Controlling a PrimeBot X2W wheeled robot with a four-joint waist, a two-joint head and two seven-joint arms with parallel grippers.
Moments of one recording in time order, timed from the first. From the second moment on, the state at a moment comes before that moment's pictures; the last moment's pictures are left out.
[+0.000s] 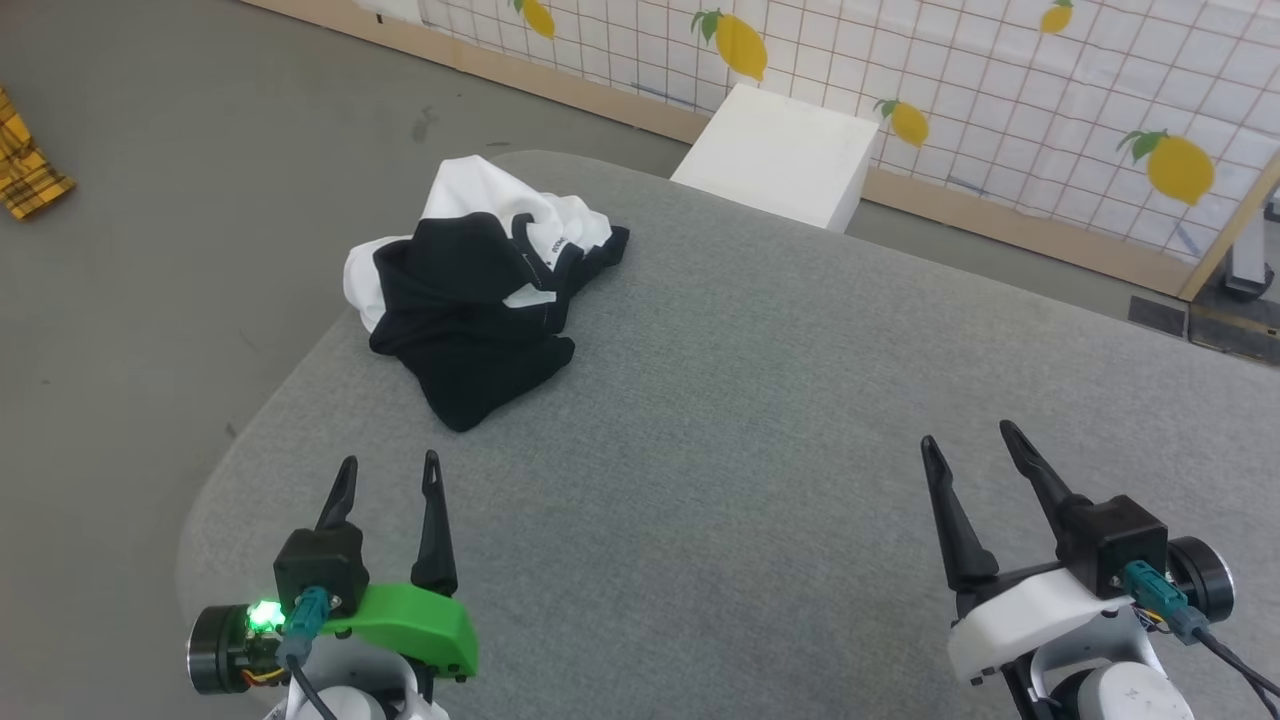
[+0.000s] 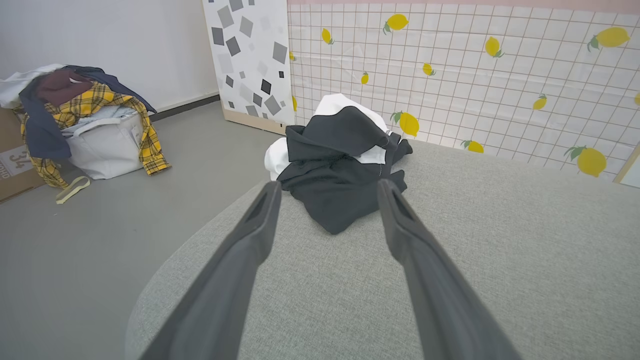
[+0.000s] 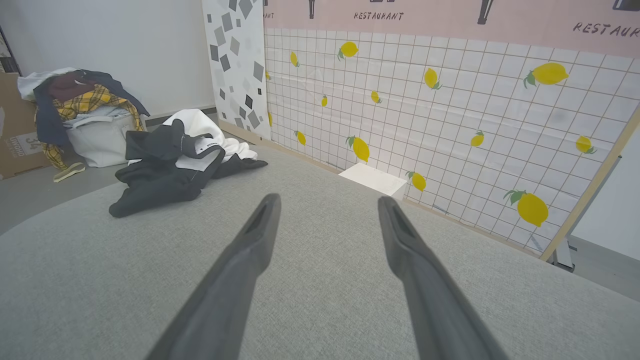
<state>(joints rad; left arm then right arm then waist) -0.04 0.10 -0.13 0.12 -0.13 0.12 -0.18 -0.03 -0.05 0.03 0.09 0.02 0.13 -0.13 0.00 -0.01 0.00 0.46</state>
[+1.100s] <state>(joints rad) -0.04 0.13 -0.17 0.17 -0.20 0.18 -0.25 -0.04 -0.05 0.04 0.14 0.04 0.13 -0.19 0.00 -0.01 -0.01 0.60</state>
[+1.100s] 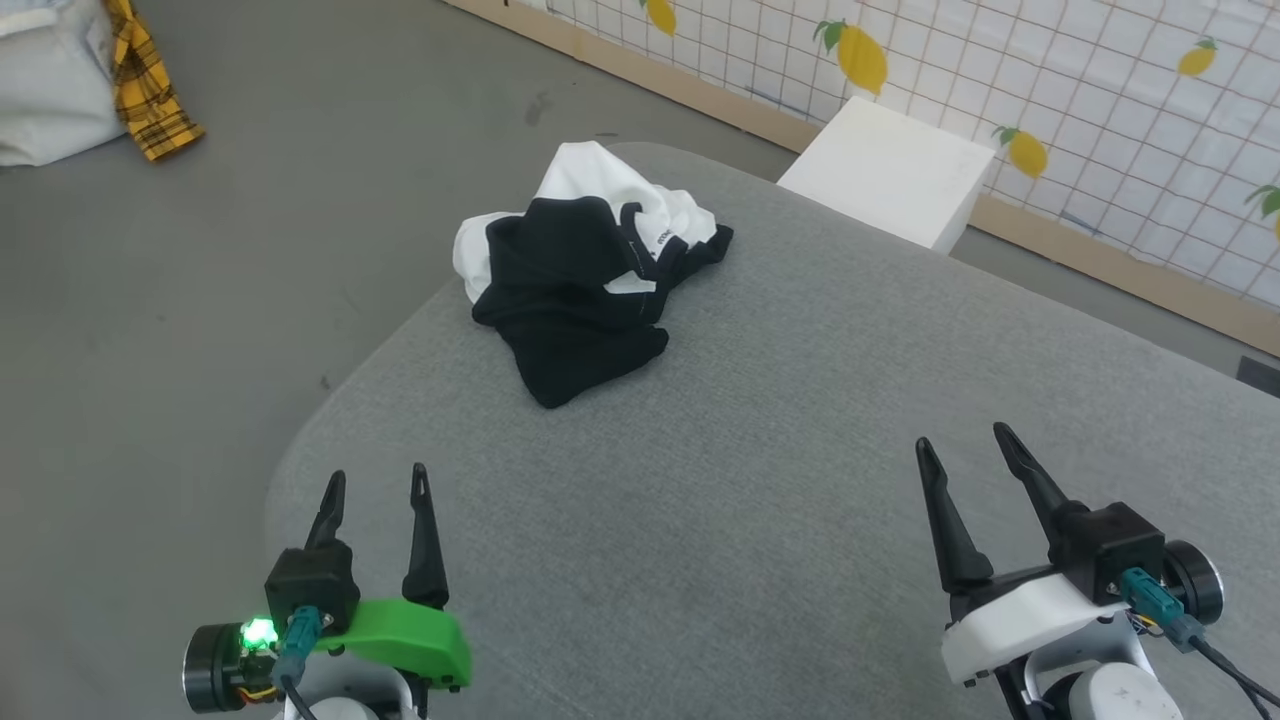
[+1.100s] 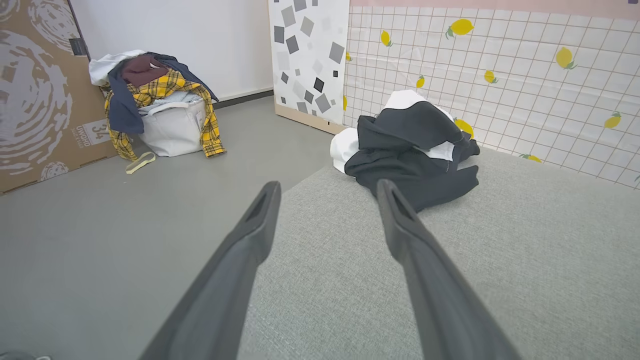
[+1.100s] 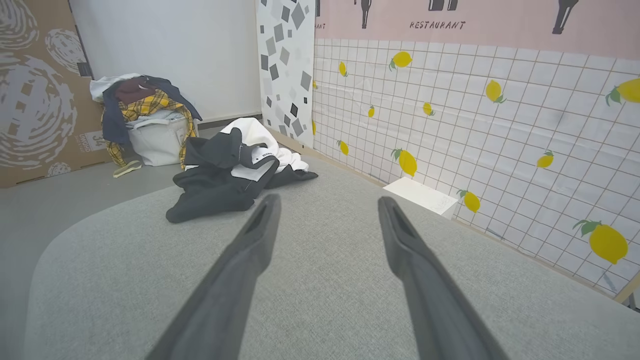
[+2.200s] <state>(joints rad) -0.62 0.22 -0.07 0.40 -0.38 0.11 0.04 -0.19 -0.05 0.07 0.03 -0.02 0.13 -0.13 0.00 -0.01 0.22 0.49</state>
